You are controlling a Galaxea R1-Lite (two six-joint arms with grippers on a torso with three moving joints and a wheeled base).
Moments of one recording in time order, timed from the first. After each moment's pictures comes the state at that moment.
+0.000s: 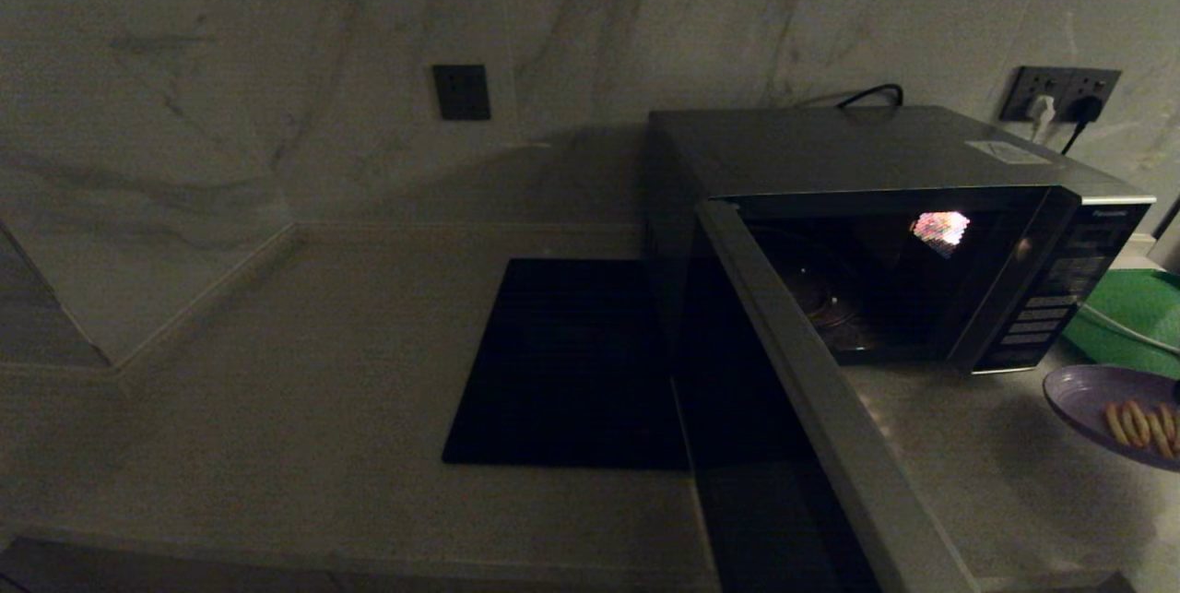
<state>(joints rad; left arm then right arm) 0.00 0.00 0.00 -0.01 0.02 -0.07 -0.67 1.75 -0.87 -0.05 -0.18 0.90</state>
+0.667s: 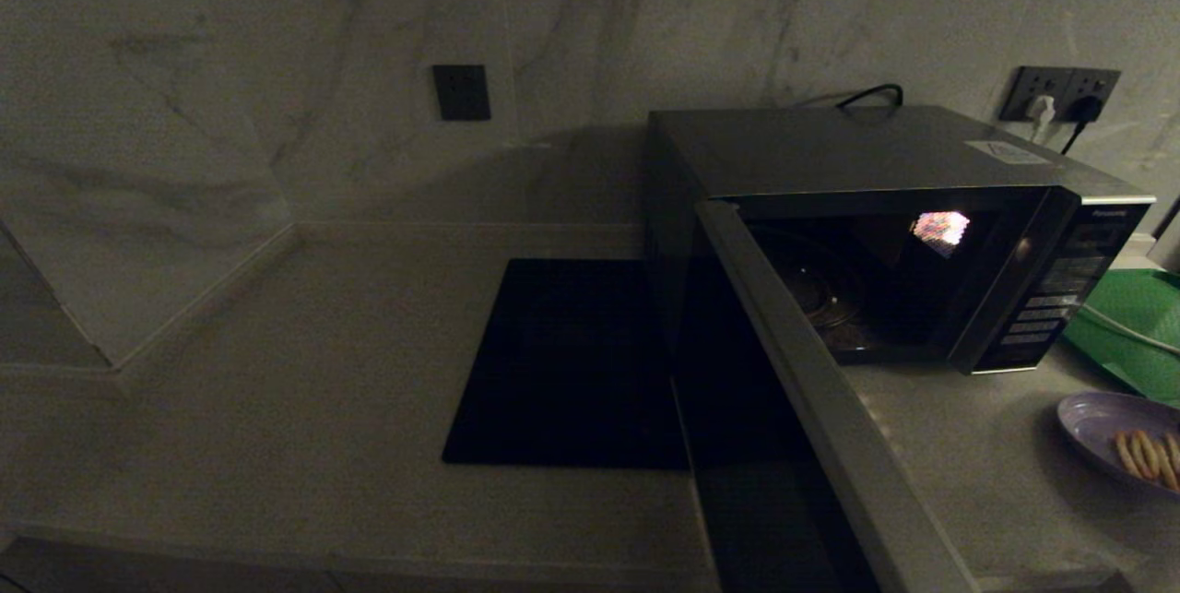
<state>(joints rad) 0.00 0.00 0.00 -0.01 0.02 -0.07 -0.76 1.85 -0.83 -0.13 -0.15 0.81</state>
